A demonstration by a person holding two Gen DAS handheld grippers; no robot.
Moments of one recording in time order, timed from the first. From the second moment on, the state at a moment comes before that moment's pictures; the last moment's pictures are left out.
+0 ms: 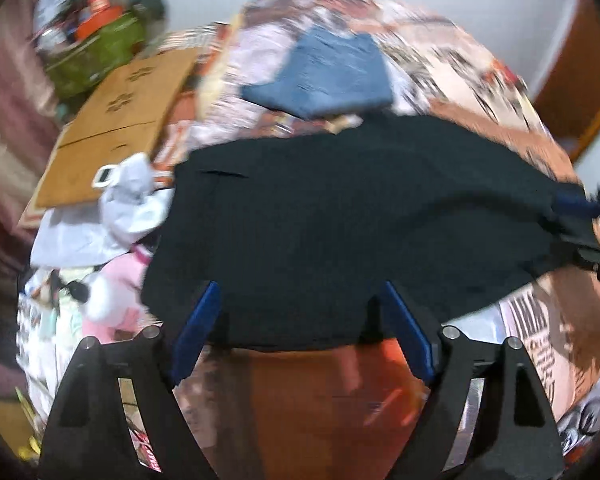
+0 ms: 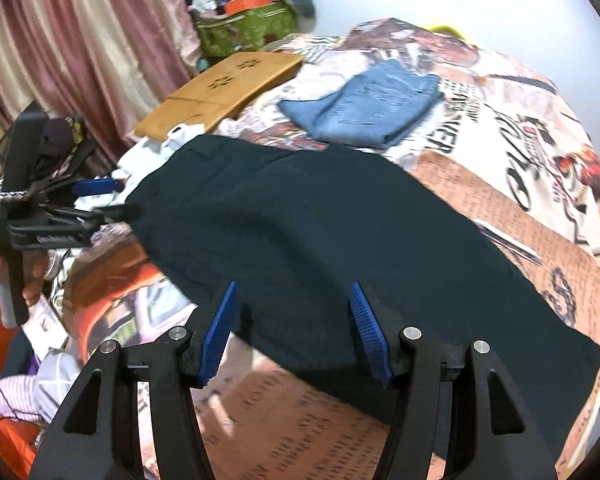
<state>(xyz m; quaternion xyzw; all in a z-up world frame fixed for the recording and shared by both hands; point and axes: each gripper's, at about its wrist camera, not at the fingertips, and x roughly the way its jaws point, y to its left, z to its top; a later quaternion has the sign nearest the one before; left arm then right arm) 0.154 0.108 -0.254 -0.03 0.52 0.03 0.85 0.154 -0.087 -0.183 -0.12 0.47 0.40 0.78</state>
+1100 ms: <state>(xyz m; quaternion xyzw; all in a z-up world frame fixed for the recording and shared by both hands) 0.160 0.060 -0.268 -0.02 0.53 -0.06 0.85 0.146 -0.046 -0.202 -0.10 0.47 0.48 0.73</state>
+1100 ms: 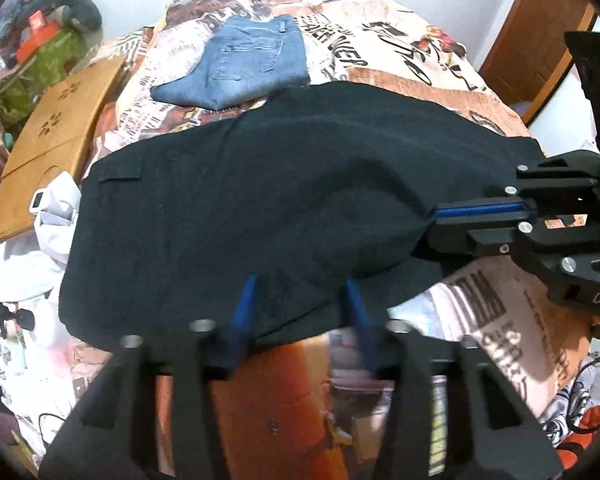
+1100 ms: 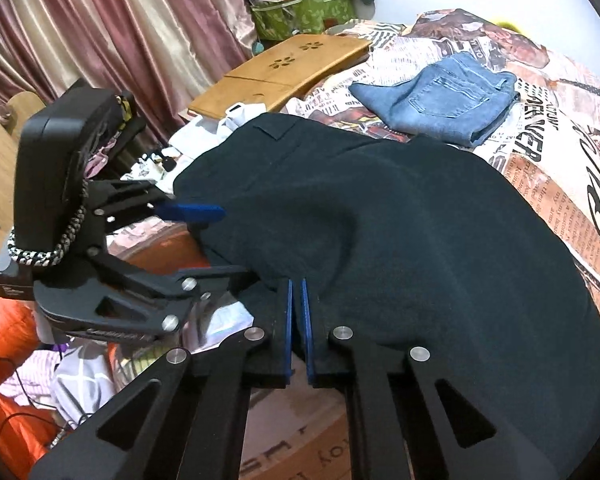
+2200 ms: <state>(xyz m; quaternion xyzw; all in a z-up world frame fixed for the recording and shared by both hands) 0.173 0.061 -0.205 -0.02 0.47 -0.02 0.88 0.171 -0.201 -0.142 0.00 0.42 0.28 0.86</state>
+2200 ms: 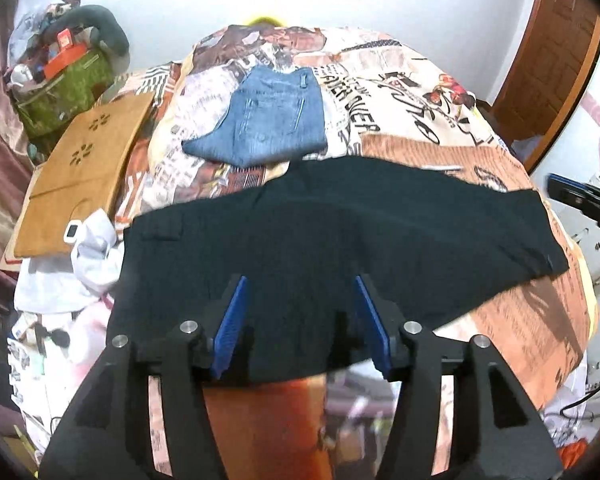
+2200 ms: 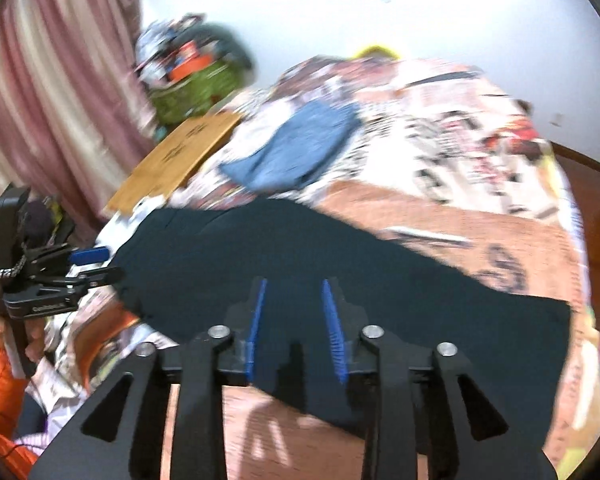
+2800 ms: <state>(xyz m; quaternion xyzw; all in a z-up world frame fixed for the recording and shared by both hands) 0.258 -0.013 -0.239 0.02 0.52 -0.03 0.85 0.169 -0.388 -0.178 0.08 0.44 0.05 0.89</state>
